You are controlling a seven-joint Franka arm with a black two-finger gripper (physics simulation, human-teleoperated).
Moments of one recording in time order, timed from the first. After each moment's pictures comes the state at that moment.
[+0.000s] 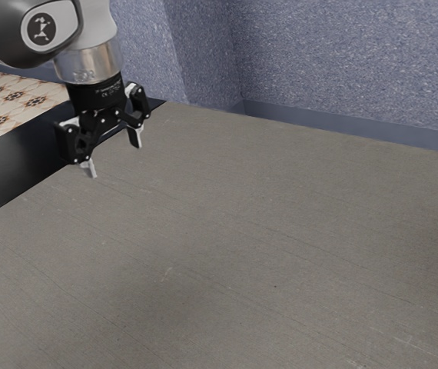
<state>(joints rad) -0.08 -0.03 0.12 -1.37 0.20 1.37 -1.46</state>
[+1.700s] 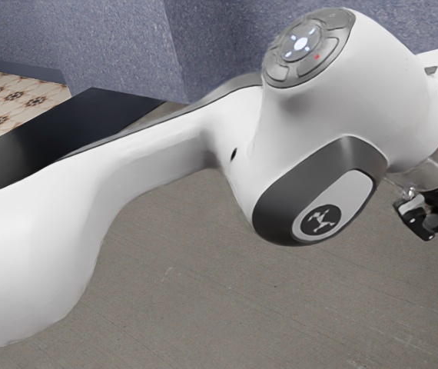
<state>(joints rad) -0.65 0.26 0.07 -1.35 0.09 2.34 -1.42</state>
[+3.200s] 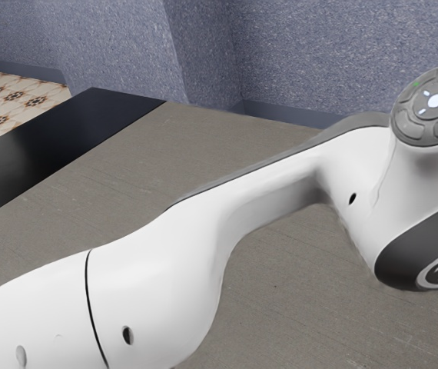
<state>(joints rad) -0.62 0.61 -0.10 -0.94 0.15 2.34 -1.41</state>
